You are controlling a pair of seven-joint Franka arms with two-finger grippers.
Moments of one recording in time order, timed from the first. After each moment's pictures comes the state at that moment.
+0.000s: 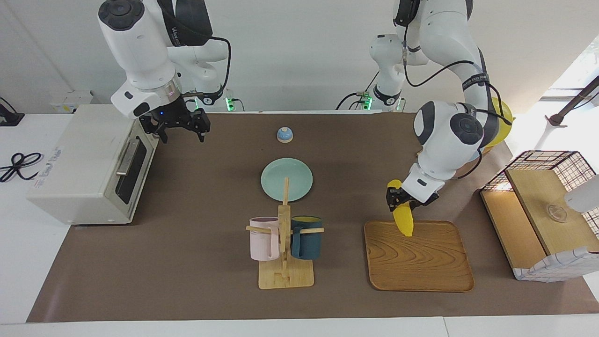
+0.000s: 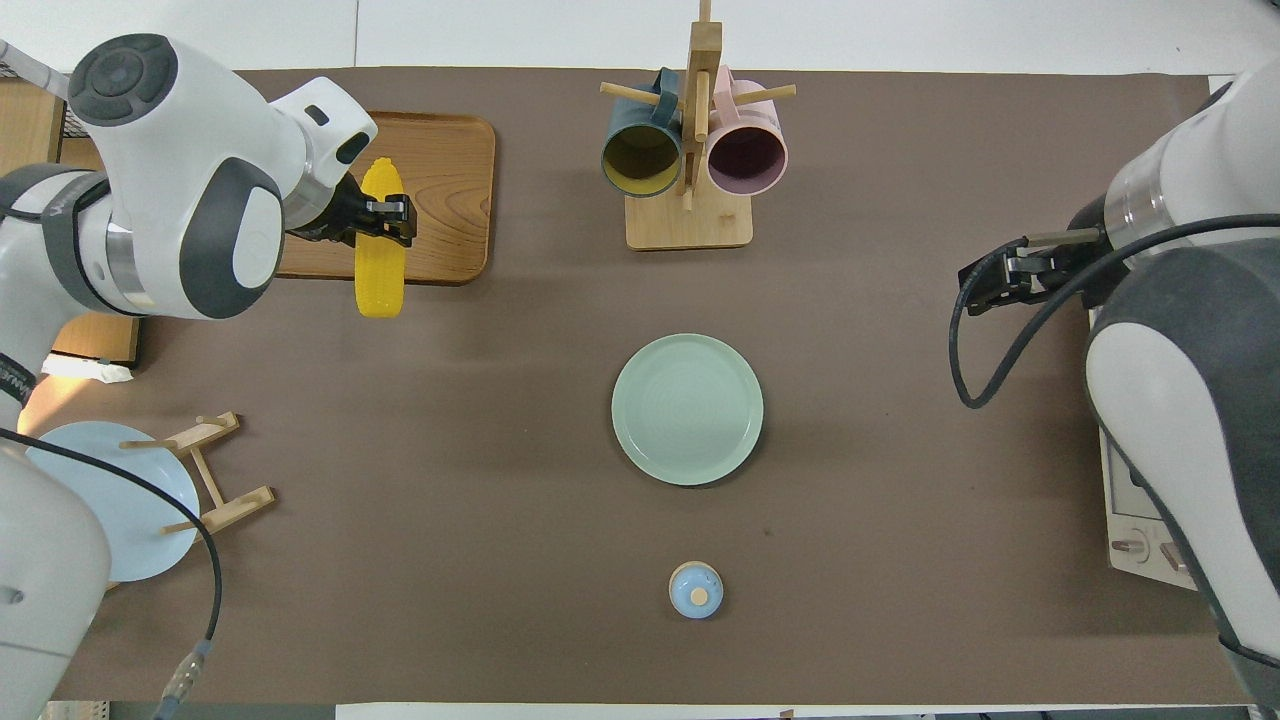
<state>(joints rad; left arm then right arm) -0.25 0.46 0.01 -1.52 -0.10 2.01 -0.13 0.08 0.07 0.09 -1.55 -0.02 1.56 0.14</state>
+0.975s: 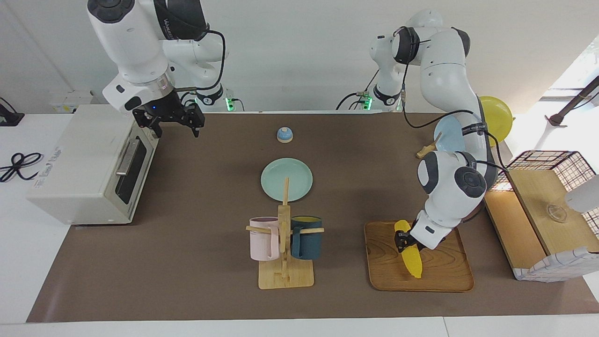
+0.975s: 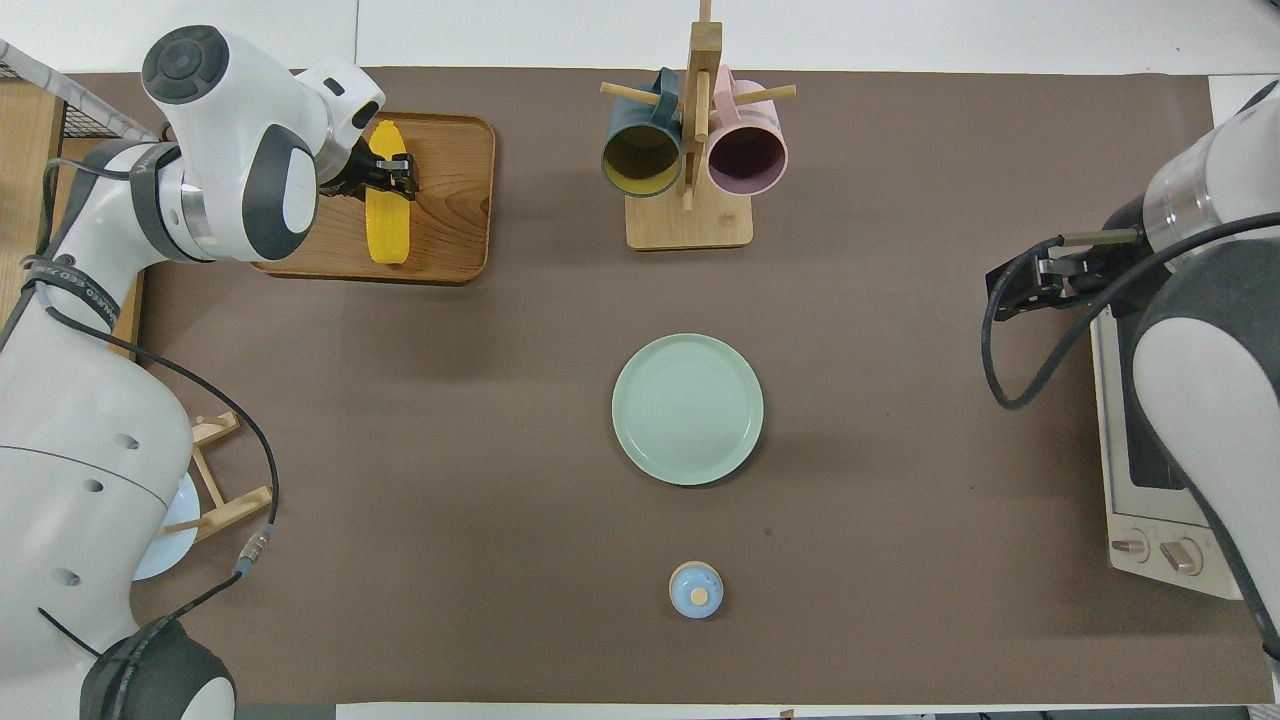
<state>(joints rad) -0.20 0.72 0.01 -1.31 -0.10 2.13 -0.09 0.06 0.06 0.08 -1.53 -0.02 1.51 0.14</state>
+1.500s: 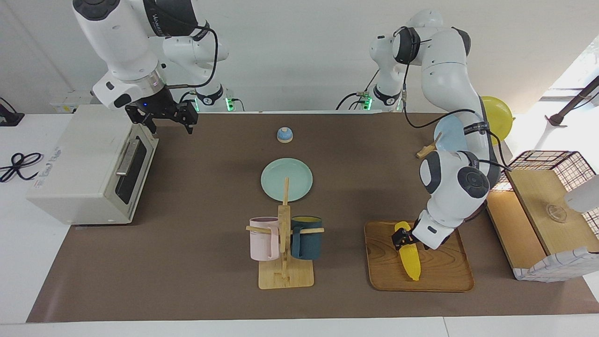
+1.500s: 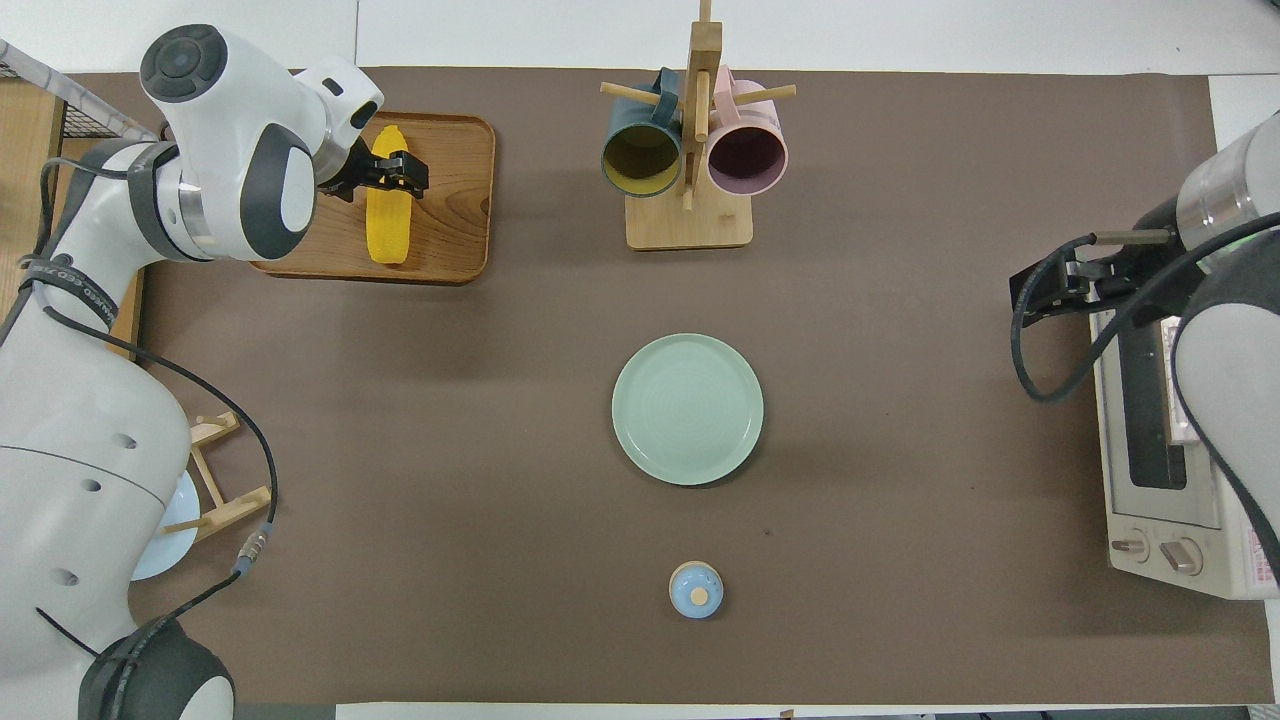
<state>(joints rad) -0.19 0.70 0.01 -1.29 -0.10 2.08 -0.09 0.04 0.06 0.07 -1.52 -0.01 1.47 0.14</state>
